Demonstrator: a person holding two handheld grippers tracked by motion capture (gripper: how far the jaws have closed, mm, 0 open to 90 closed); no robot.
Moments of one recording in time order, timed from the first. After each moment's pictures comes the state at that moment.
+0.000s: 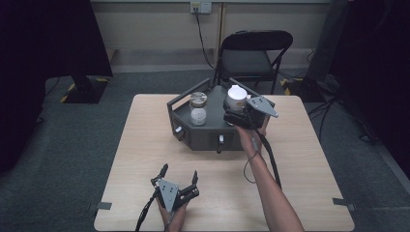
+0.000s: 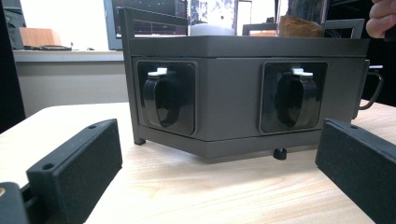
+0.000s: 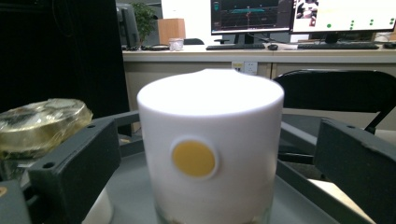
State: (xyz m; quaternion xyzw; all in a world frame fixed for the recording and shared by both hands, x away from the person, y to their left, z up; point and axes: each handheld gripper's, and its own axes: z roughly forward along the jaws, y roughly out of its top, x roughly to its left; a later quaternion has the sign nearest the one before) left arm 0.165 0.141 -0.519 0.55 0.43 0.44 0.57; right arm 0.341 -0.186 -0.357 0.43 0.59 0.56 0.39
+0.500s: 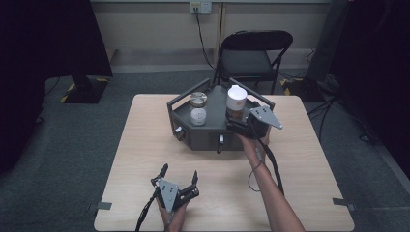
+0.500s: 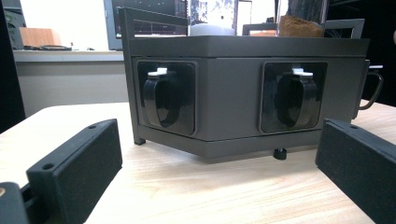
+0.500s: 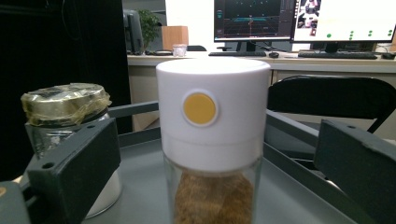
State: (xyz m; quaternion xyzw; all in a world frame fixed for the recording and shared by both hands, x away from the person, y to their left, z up) left arm 0.165 0.141 -0.519 0.55 0.43 0.44 0.57; right arm 0.316 -0.197 -0.373 0.42 0.59 0.57 0.40
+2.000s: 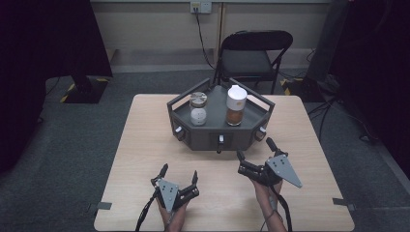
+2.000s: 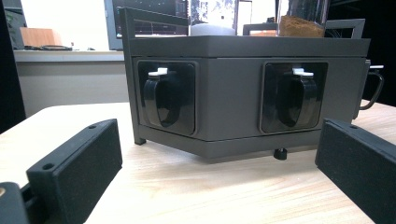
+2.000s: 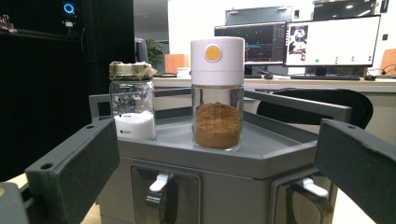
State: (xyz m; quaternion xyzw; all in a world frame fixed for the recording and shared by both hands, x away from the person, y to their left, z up) left arm 0.165 0.140 -0.519 0.55 0.43 0.44 0.57; right arm 0.199 -0.224 -0.437 0.39 0.55 0.61 0.43
